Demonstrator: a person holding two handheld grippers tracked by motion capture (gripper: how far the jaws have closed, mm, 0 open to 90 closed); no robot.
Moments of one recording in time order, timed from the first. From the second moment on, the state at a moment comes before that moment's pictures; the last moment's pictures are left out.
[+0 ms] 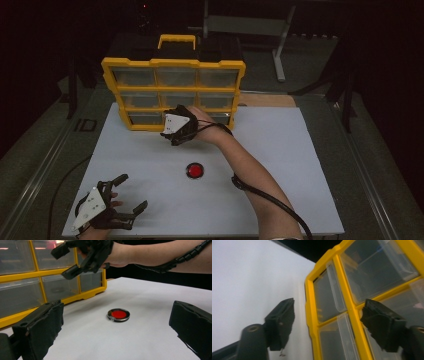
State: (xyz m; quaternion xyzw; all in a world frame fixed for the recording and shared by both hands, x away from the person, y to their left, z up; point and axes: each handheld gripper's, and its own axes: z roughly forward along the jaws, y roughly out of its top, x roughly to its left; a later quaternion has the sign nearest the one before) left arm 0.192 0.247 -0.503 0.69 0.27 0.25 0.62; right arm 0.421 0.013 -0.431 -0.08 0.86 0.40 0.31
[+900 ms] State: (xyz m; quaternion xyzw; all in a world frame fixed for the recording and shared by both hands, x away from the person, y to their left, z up) left arm 0.190 0.250 -0.504 0.69 0.27 0.25 0.62; right arm 0.453 0.033 -0.461 -0.13 0.85 0.31 0.41
